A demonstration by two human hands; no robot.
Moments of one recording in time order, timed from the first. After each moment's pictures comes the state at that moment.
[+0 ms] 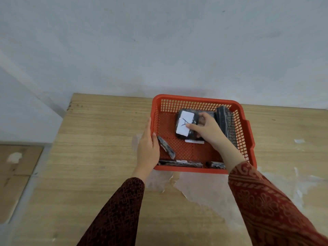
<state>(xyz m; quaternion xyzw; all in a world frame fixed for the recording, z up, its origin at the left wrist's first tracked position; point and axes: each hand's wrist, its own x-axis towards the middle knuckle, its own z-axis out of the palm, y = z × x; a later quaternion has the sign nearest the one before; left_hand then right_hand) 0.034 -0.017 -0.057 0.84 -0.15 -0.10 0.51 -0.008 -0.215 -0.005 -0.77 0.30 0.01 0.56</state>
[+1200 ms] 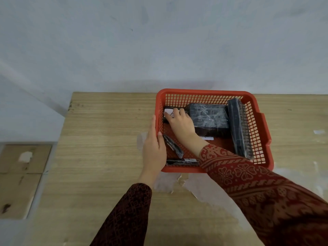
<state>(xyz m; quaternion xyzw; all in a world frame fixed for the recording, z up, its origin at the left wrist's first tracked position) 0.038 -0.020 -0.062 0.86 -0.15 -0.06 0.49 0.064 -0.156 -0.076 -1.00 0.09 0.04 0.00</state>
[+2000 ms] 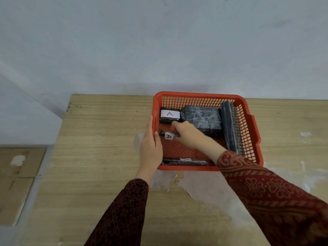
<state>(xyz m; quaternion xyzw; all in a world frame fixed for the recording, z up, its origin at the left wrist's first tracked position) 0.037 -0.019 -0.060 0.84 -0.15 -0.08 0.51 0.022 -0.173 -0.030 -0.96 0.07 0.16 0.21</state>
